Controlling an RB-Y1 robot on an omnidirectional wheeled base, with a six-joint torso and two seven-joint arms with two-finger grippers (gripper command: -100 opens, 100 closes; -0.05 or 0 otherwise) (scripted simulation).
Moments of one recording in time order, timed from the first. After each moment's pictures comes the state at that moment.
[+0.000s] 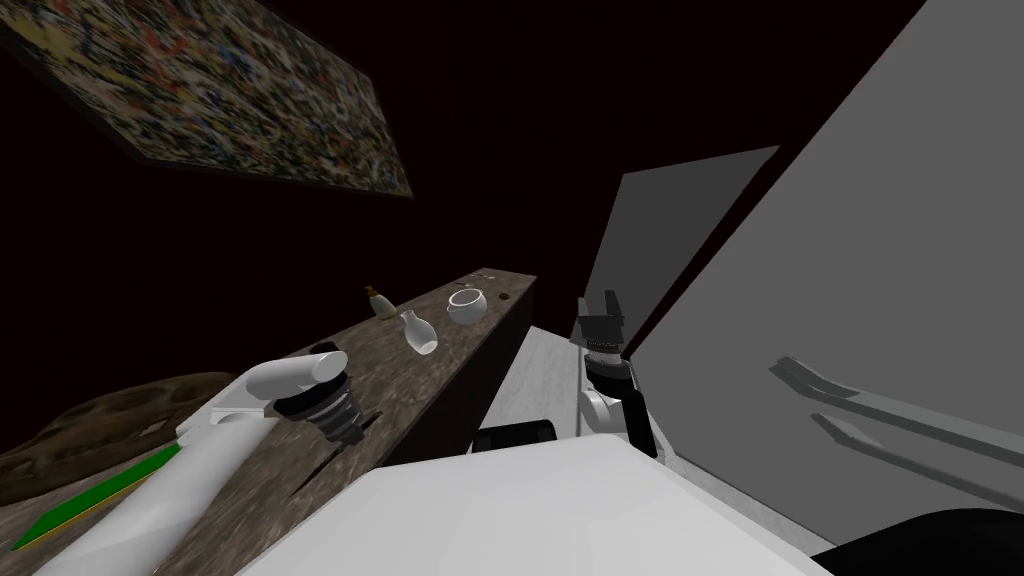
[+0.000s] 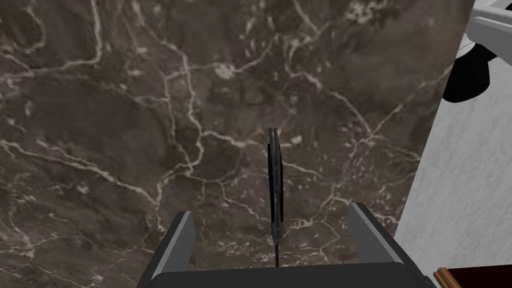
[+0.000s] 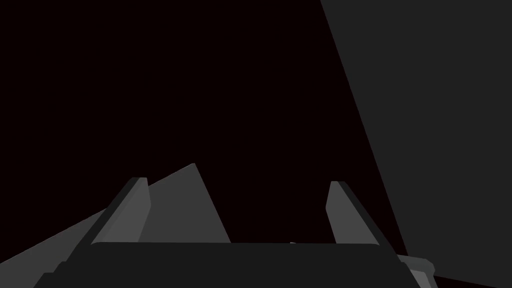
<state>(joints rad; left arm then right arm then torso) 0.03 0.82 0.27 -1.68 0.74 1.93 0.82 0.47 -0.03 0.06 -2.20 -0.11 -0.62 -0.01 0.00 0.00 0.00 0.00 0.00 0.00</state>
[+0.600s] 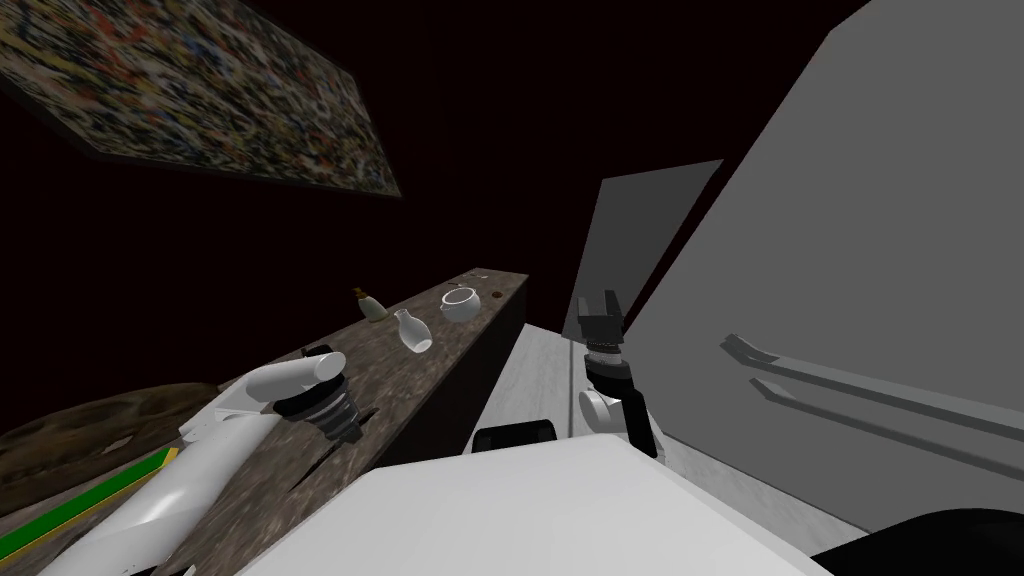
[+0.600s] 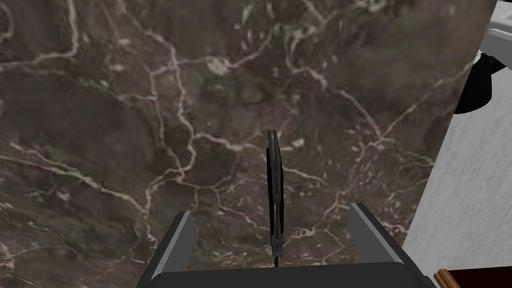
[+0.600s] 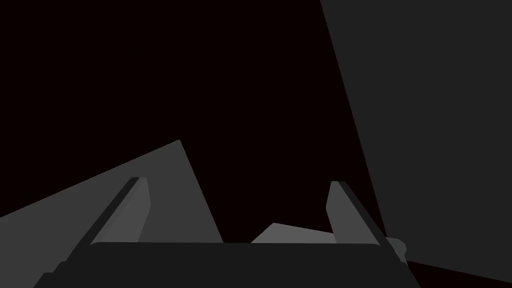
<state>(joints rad) -0.01 0.82 0.28 -1.53 0.71 1.86 0.79 0.47 -0.03 0.06 -2.20 -0.11 -0.62 -0.01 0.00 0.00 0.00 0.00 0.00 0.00</state>
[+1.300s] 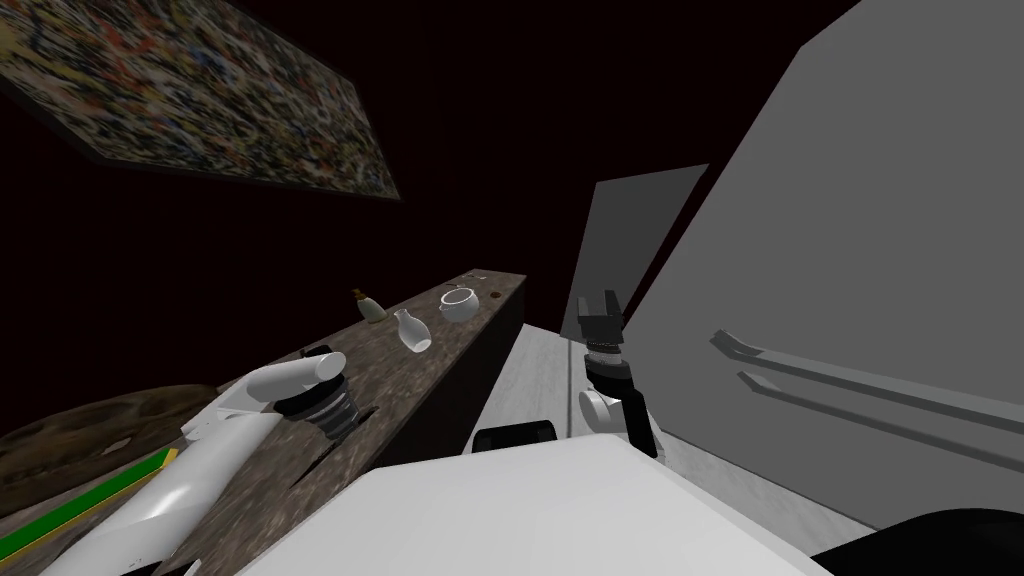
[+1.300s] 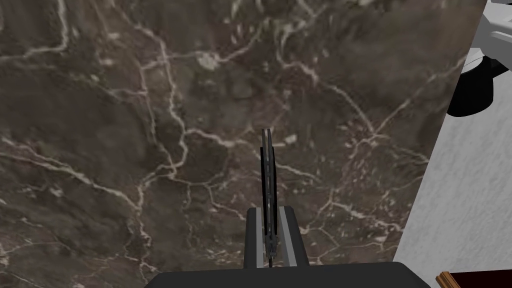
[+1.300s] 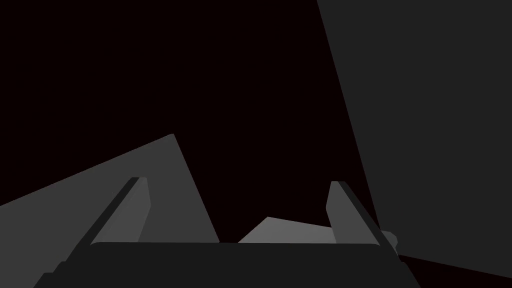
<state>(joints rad) -0.02 0.82 0.28 -1.50 0.70 1.85 0.79 0.47 -0.03 0.06 -2.20 -0.11 -0.62 -0.01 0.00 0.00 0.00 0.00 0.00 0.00</state>
